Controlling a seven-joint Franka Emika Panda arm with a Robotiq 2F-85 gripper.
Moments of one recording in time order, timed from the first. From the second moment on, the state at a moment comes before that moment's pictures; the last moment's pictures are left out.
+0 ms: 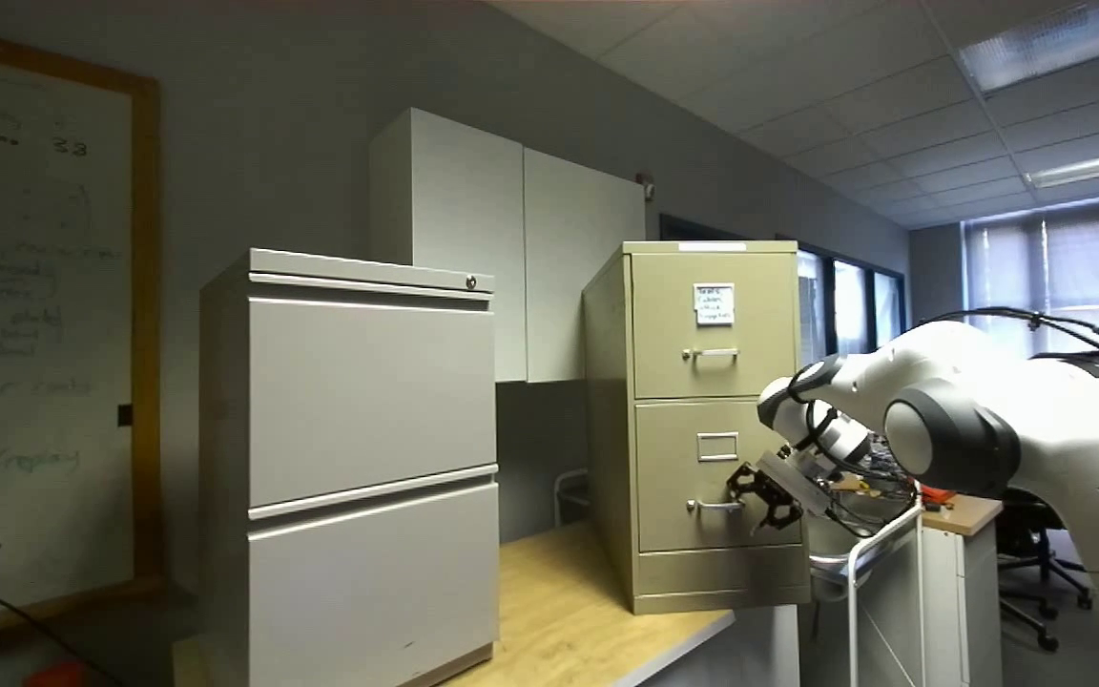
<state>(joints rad) -0.40 0.42 -0.32 -1.56 0.87 2.27 0.05</state>
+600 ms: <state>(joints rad) -0.36 0.39 -0.29 -1.54 0.57 2.36 0.09</state>
